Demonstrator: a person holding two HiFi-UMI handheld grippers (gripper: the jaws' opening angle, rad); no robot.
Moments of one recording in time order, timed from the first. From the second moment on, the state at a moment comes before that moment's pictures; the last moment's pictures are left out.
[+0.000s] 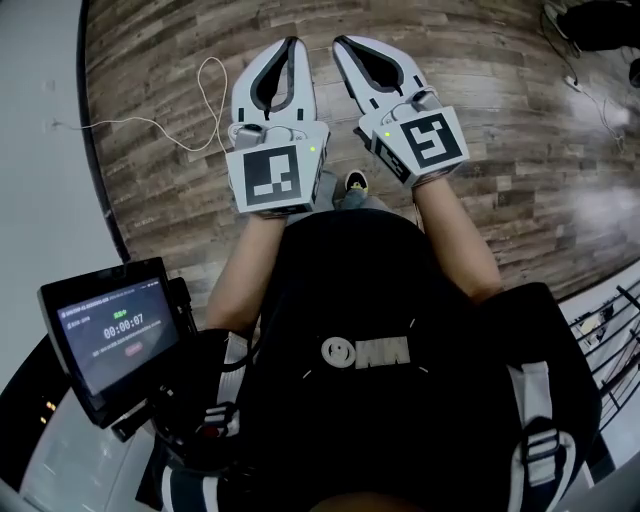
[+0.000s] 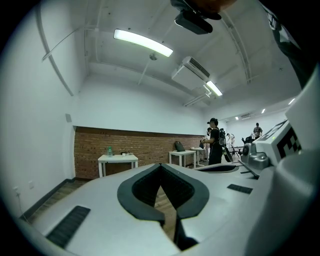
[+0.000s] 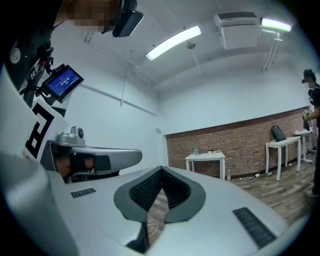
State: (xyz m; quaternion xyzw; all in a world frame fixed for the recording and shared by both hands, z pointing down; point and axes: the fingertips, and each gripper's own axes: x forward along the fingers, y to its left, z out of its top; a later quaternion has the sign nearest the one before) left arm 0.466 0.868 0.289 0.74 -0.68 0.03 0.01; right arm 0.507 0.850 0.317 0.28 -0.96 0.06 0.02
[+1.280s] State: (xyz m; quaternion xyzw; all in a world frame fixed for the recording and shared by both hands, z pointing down) left arm 0.340 0.675 0.284 0.71 -0.71 0.02 0.02; right arm 0.426 0.638 0.306 0.31 -0.95 0.04 -0.01
